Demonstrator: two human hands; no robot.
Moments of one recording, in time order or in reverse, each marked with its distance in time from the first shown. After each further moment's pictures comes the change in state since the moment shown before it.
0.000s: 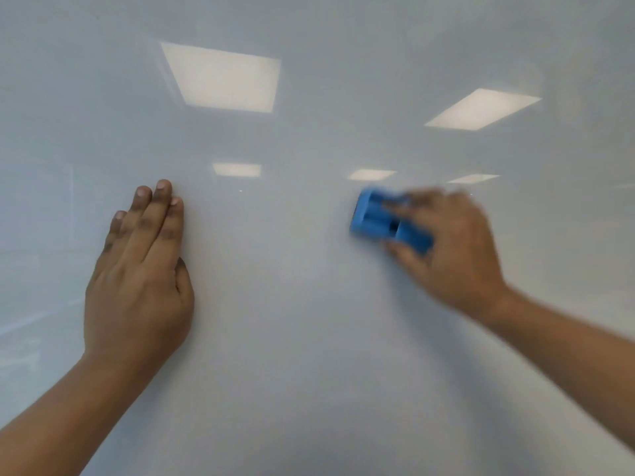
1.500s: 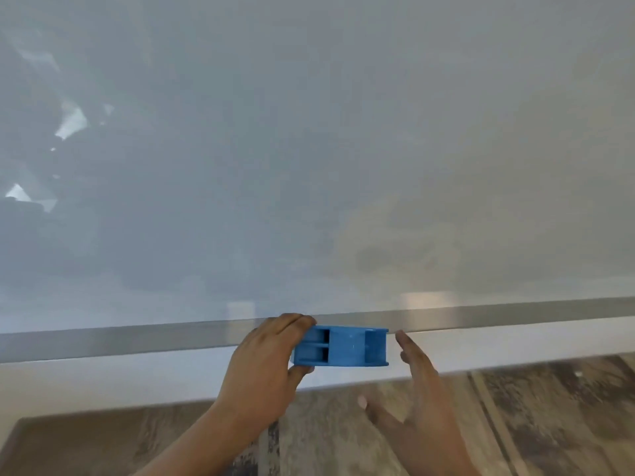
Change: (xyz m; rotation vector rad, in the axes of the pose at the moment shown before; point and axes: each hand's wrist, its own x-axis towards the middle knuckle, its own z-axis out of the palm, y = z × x) left_hand -0.412 0.198 -0.141 -0.489 -1.347 -0.545; right_hand -0.448 -0.203 -0.152 0.552 -1.100 1.150
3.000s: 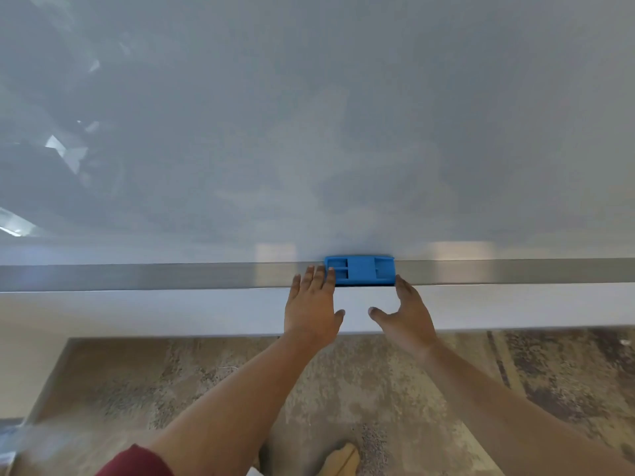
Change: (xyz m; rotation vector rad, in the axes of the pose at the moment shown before) left_hand 0.075 0.019 0.214 0.319 -0.260 -0.250; right_hand 0.120 0.170 0.010 -0.089 -0.293 0.305
